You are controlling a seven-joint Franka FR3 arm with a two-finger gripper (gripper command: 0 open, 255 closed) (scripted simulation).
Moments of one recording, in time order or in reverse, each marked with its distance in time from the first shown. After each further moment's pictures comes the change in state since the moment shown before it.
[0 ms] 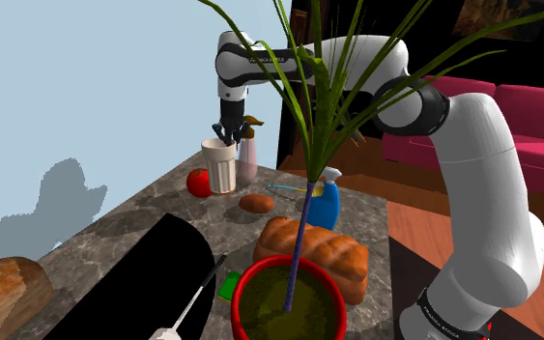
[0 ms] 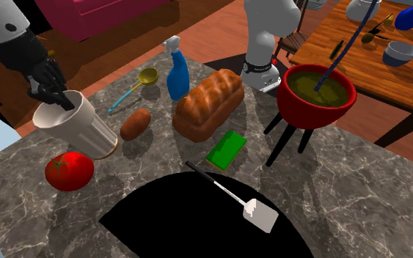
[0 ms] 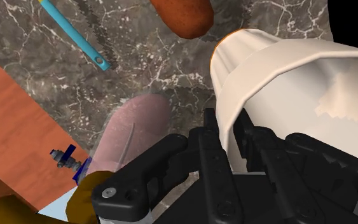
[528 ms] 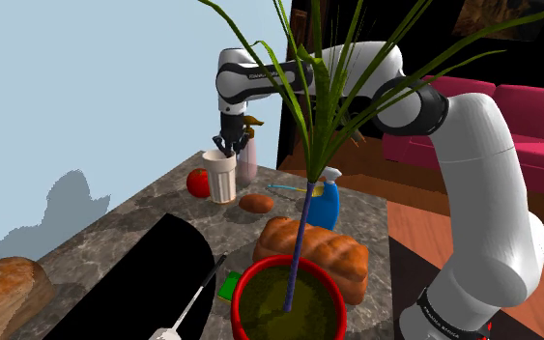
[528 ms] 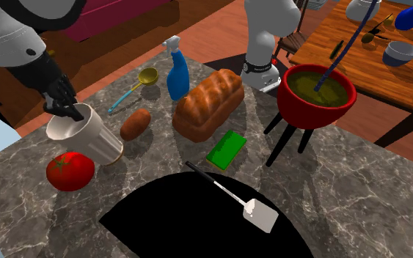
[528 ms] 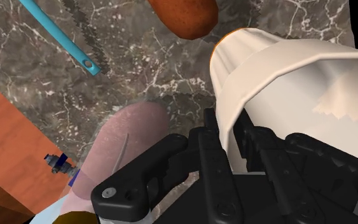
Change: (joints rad) arm -0.008 0.004 -0.002 -0.103 -0.002 0.107 0.001
